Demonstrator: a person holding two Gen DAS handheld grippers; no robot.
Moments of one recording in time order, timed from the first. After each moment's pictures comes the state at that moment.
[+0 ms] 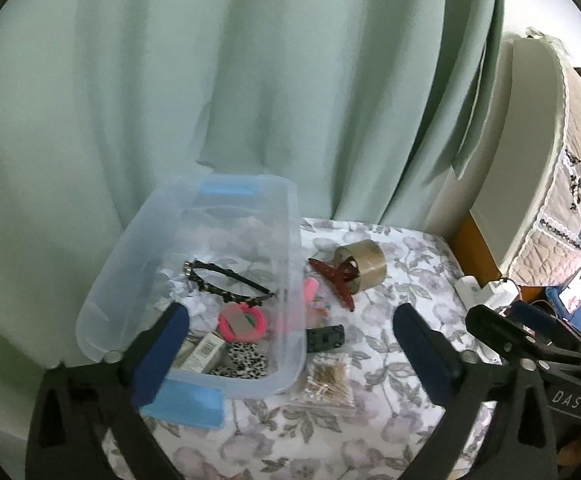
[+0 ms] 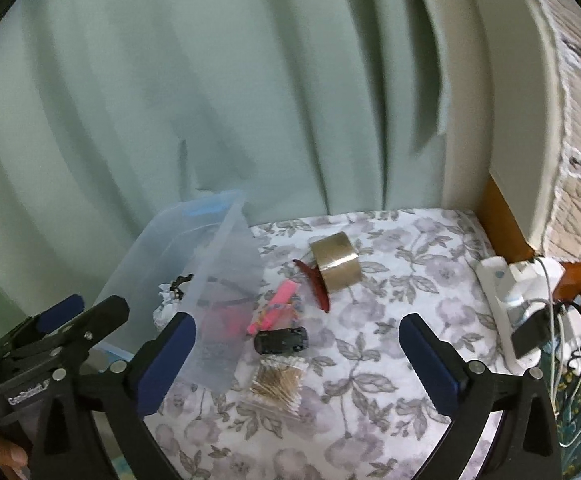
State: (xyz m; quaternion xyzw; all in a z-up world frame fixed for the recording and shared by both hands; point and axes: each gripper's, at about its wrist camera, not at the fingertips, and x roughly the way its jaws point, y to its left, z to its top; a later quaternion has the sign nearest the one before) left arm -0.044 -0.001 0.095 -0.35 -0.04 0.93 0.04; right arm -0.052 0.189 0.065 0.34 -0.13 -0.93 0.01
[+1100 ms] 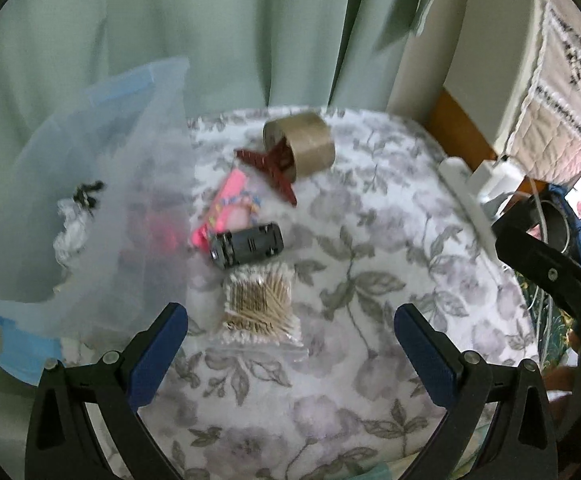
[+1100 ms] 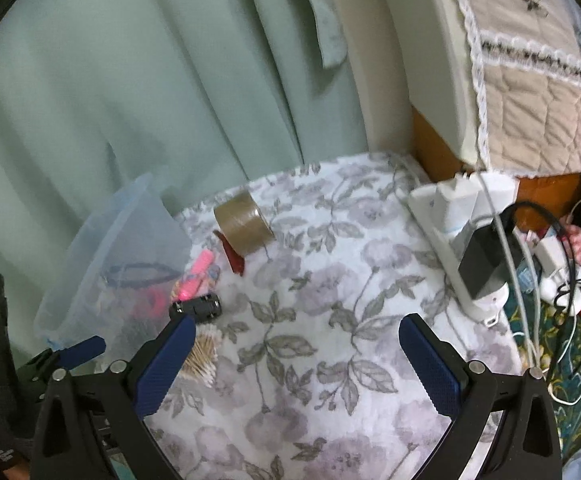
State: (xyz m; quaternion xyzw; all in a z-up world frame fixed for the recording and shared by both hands) left arm -0.064 0.087 -0.018 -0.48 0.04 0.87 0.09; right arm -0.030 0.271 -0.014 0.38 -0.19 -0.90 -0.05
